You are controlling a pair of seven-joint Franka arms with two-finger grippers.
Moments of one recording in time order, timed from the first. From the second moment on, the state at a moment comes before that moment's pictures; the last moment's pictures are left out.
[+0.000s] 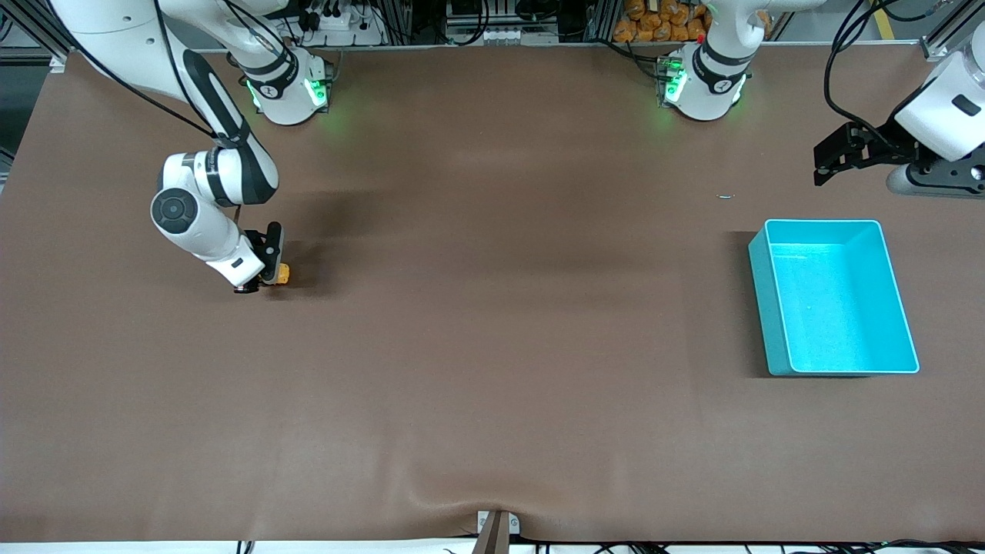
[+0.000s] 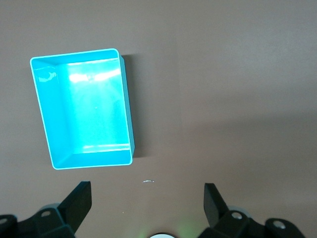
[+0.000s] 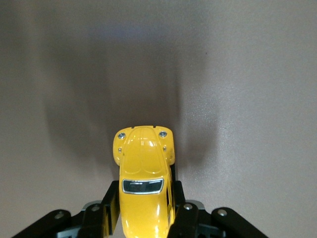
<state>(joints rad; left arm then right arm) -0.05 -0.01 -0.09 -1.51 0.02 1.46 -0.02 0.12 0.30 -0.09 -2.40 -0.12 2.63 -1.41</state>
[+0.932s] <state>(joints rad) -0.05 -0.01 -0.09 -1.51 0.02 1.46 -0.02 0.05 0.30 -0.10 -2.40 -0.12 2.65 -1.51</state>
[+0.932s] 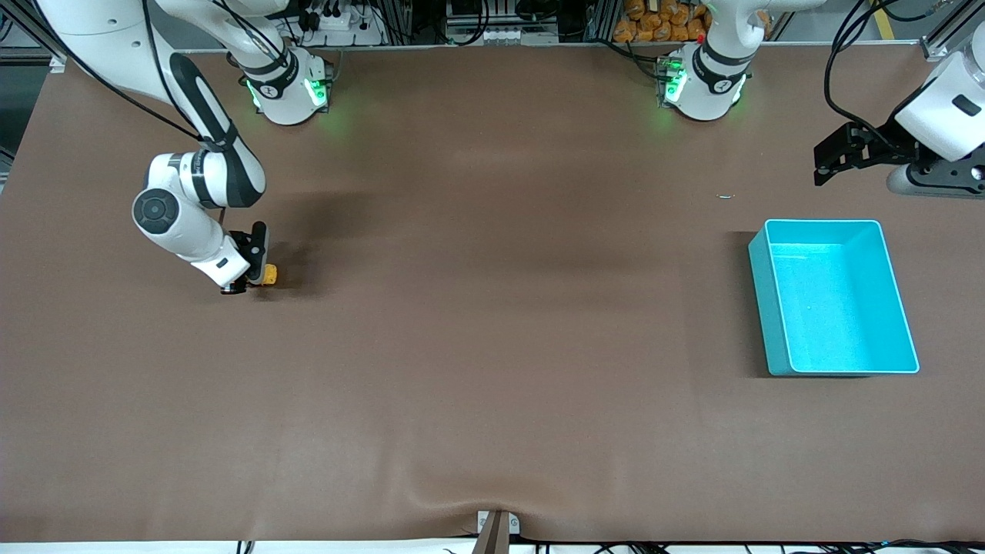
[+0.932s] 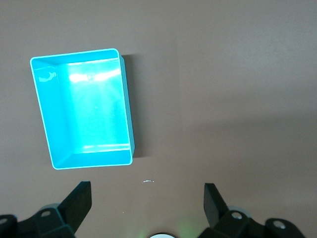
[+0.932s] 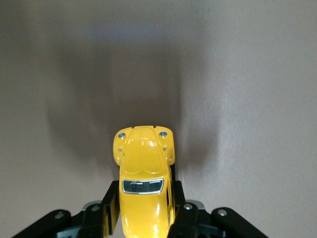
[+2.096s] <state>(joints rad) -0.06 0.05 -0.11 -1.51 -0.11 1.46 -0.44 -0.13 0.33 -0.10 -2.37 -0.12 2.66 -1.64</state>
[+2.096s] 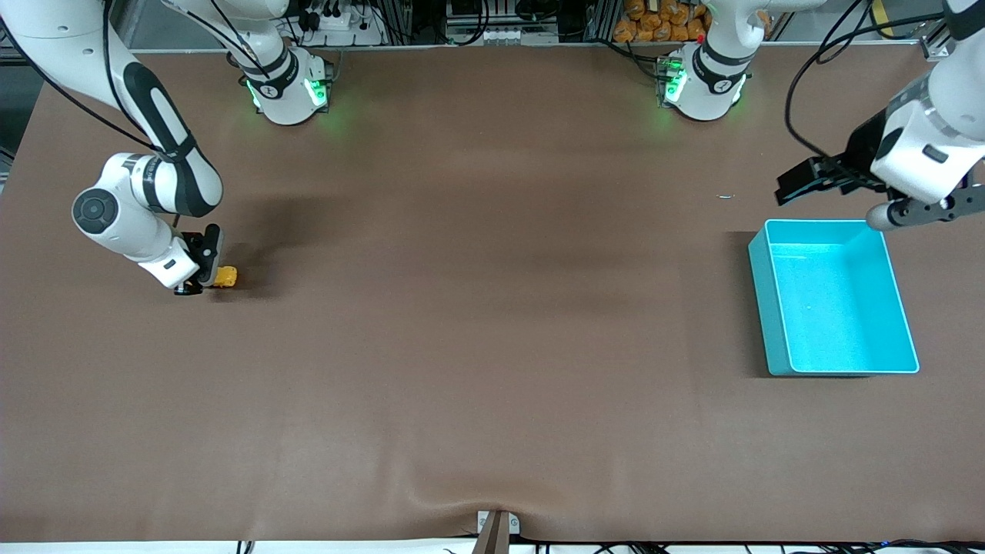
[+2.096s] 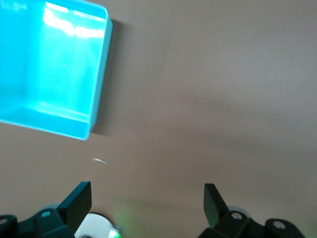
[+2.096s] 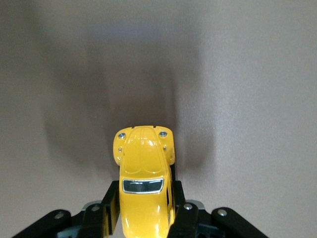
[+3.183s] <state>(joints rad) -0.05 0.02 -0.21 -1.73 -0.17 1.65 -0.79 -0.21 0.40 -0.10 -1.89 -0.03 2.02 -1.79</state>
